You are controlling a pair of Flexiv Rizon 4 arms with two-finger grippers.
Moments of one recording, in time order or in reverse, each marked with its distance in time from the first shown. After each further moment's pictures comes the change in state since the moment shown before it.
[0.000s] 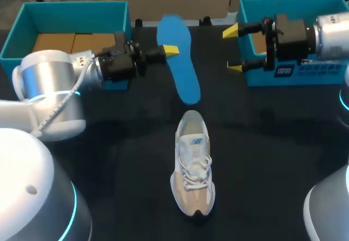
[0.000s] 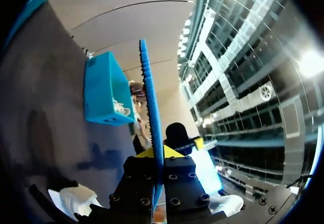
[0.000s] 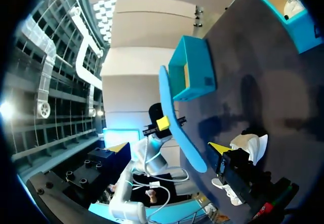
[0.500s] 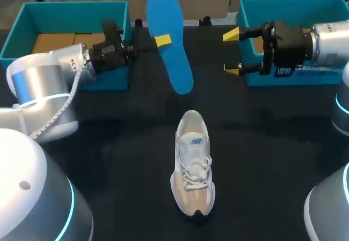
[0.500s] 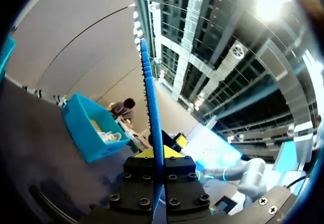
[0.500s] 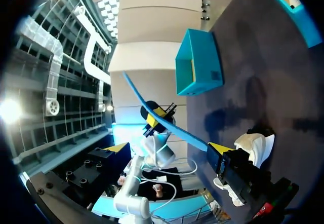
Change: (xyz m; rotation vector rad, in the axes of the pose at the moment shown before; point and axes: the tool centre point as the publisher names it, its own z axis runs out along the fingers) left arm 0.026 -0.020 -0.014 0.022 0.104 0.484; right arm -0.008 0.000 0.004 0.055 0.089 0.003
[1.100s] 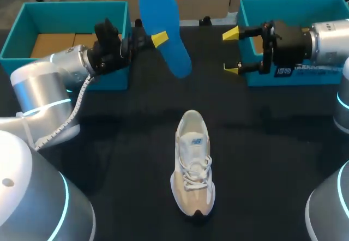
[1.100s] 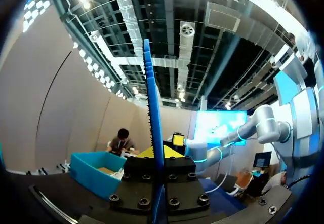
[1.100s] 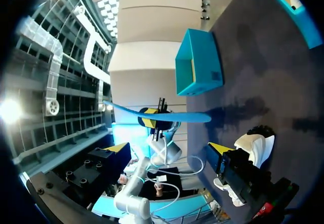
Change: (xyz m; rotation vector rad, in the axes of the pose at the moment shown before) left arm 0.009 -0.010 -0.001 0.086 0.121 0.582; right arm 0.001 0.002 0.001 0.003 -0.002 0.000
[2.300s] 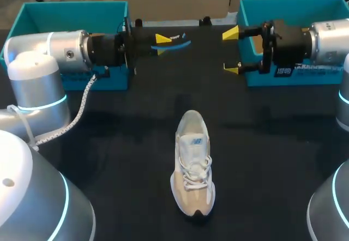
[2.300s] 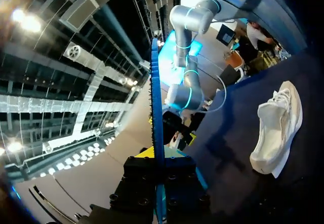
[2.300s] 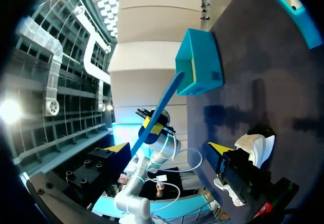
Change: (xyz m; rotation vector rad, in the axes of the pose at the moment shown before) left arm 0.009 0.011 0.004 -0.150 0.233 1.171; right arm 0.000 0.001 0.000 0.001 0.000 0.001
